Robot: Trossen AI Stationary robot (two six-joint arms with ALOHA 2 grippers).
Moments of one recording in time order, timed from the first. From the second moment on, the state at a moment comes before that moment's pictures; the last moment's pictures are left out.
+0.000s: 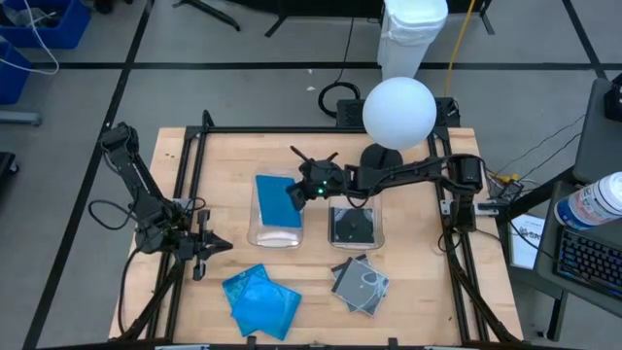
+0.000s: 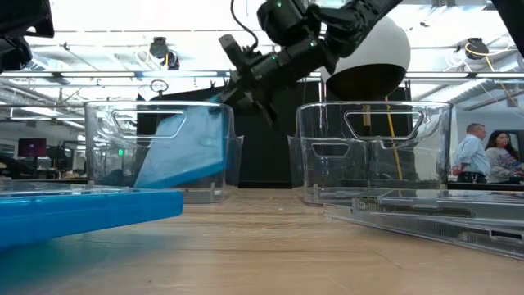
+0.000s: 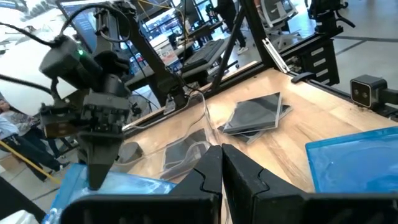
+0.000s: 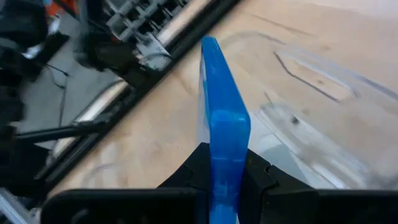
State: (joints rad) left arm -1.07 0.64 0.17 0.37 -0.97 0.32; right arm -0.13 1.91 1.24 0.19 0.03 0.70
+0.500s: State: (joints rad) left arm -1.07 0.64 0.17 0.37 -1.00 0.30; right arm -0.13 1.91 1.19 0.29 -0.04 0.70
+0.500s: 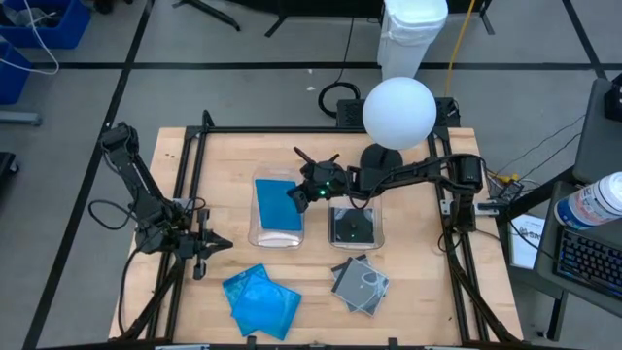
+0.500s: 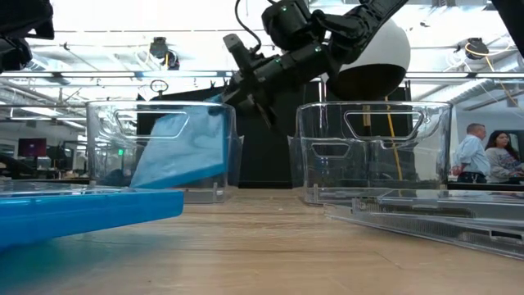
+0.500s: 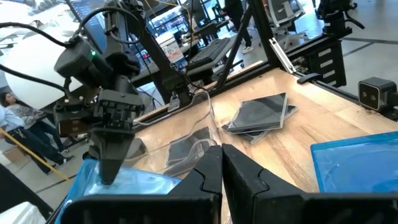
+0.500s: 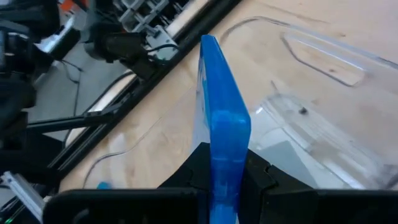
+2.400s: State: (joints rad) left arm -1.07 0.64 0.17 0.37 -1.00 0.24; right arm -0.08 1.91 1.19 0.23 -0.01 0.57
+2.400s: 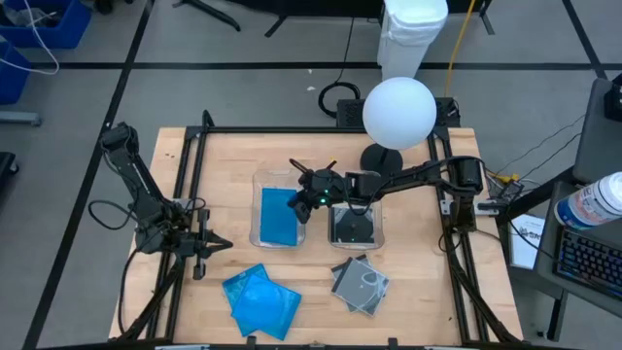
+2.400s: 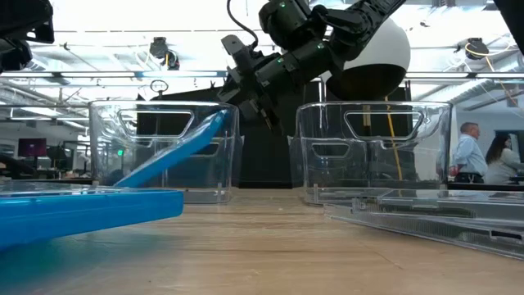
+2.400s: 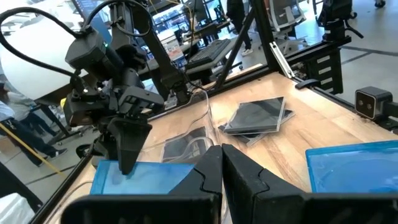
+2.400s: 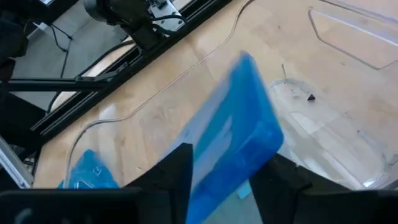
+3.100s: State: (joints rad) left arm -1.07 0.64 0.17 0.37 -1.00 0.20; right arm -0.09 1.89 1.19 0.12 0.00 0.35
